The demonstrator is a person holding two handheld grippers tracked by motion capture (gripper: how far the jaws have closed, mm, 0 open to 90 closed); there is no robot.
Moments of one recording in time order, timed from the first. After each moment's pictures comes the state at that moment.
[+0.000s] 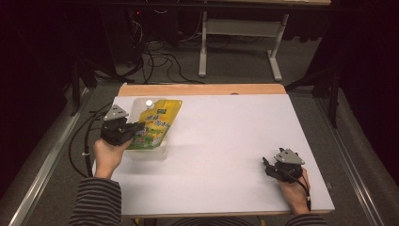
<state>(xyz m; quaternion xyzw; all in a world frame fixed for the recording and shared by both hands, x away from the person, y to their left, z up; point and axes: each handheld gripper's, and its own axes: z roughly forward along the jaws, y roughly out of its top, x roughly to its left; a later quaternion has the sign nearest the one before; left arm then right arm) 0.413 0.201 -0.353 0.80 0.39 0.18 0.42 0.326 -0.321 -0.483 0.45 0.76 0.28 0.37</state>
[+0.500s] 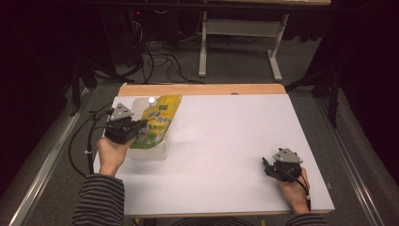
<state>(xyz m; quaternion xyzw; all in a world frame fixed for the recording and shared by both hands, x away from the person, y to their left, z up) 0.413 0.187 -0.353 0.79 0.36 0.22 0.45 0.329 -0.319 -0.484 0.45 0.77 0.27 0.37</state>
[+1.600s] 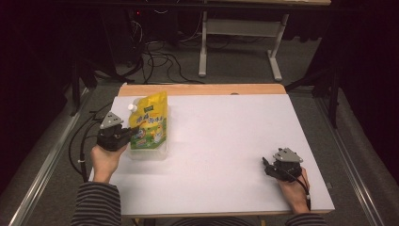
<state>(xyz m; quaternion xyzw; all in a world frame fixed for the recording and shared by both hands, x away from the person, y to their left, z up) 0.409 0.220 -0.382 0.79 0.40 0.20 0.42 0.330 -0.320 -0.484 0.46 0.77 0.27 0.36</state>
